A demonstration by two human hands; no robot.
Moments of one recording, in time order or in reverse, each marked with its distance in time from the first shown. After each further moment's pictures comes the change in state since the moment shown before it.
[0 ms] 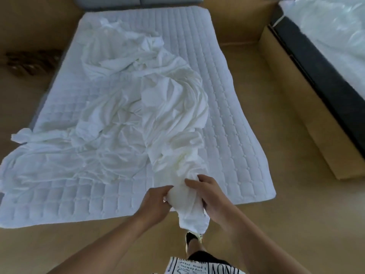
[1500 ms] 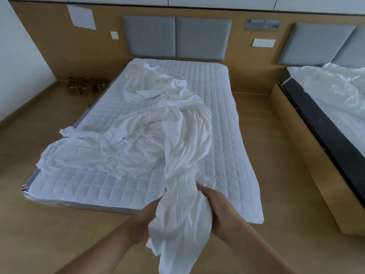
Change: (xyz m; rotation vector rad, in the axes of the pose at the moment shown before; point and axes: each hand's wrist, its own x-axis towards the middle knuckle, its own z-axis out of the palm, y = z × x) left_hand -0.147 0.078 0.027 -1.148 -0.039 -0.424; right_hand -0.157 -0.002 -0.051 0.117 -0.278 0.035
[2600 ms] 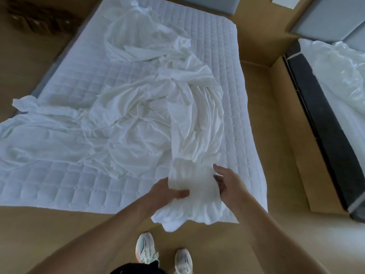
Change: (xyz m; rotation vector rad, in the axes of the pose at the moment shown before) left_hand 0.186 0.116 -0.110 0.515 -0.105 0.024; right_hand 0.222 -0.078 0.061 0.025 0.564 0.054
